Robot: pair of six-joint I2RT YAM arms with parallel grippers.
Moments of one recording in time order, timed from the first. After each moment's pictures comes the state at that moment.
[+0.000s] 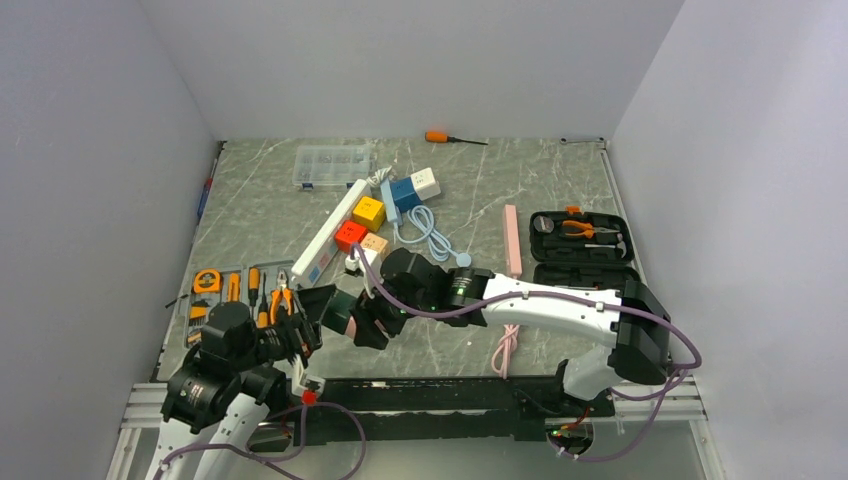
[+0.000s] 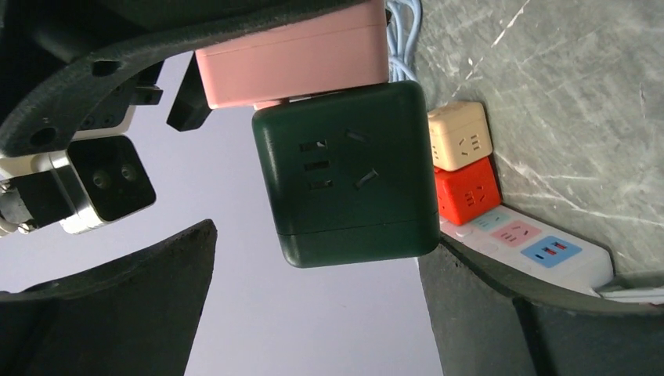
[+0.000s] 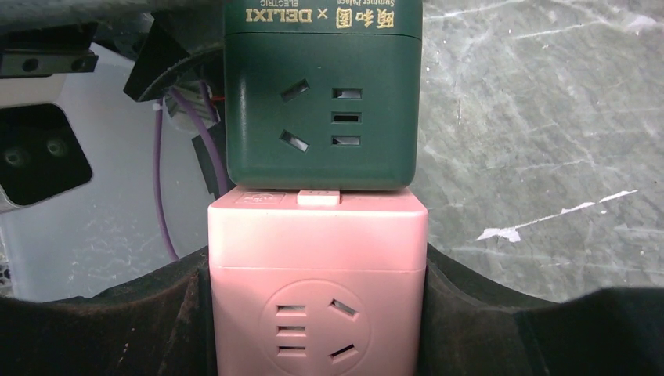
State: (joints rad) left arm -0.35 0.13 0.54 -0.84 0.65 2.00; right arm 1.21 1.48 1.15 -0.30 -0.22 0.28
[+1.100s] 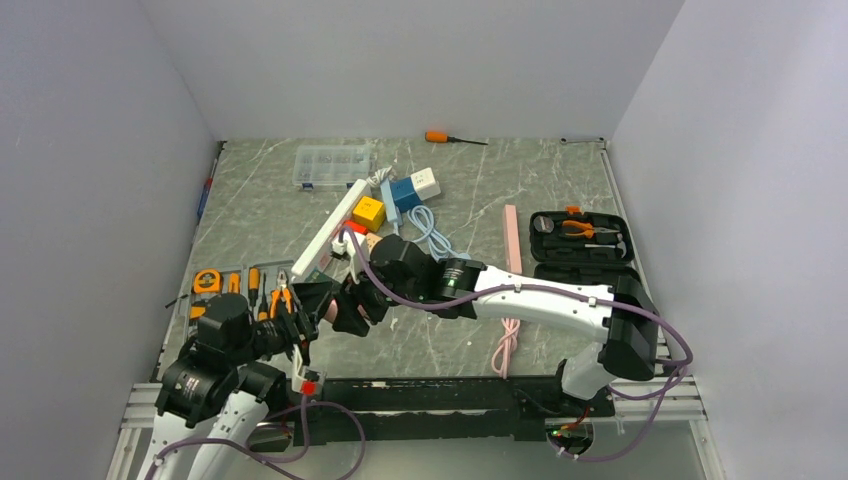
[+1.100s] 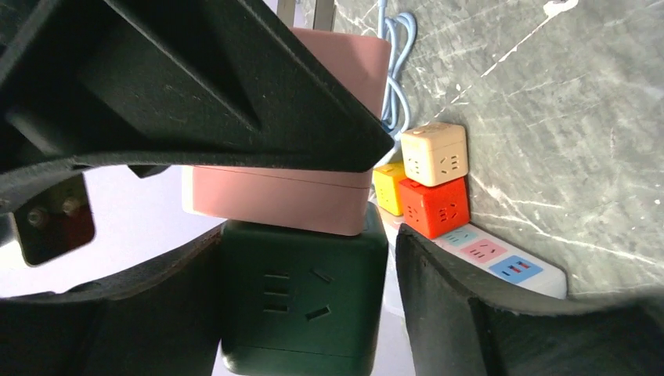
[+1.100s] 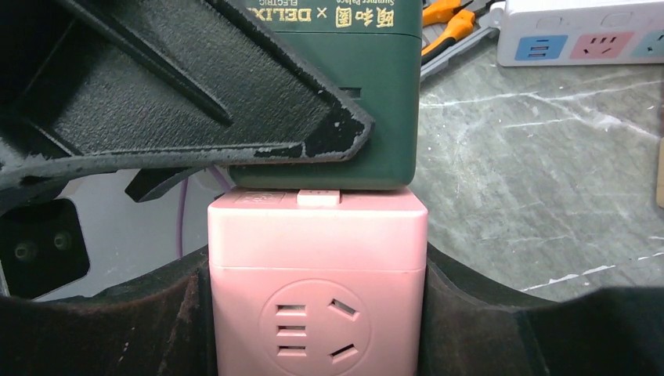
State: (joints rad) left arm -0.35 0.22 0.63 -0.84 0.66 1.82; right arm 1.21 1.55 1.28 -0.24 -0.21 0.29
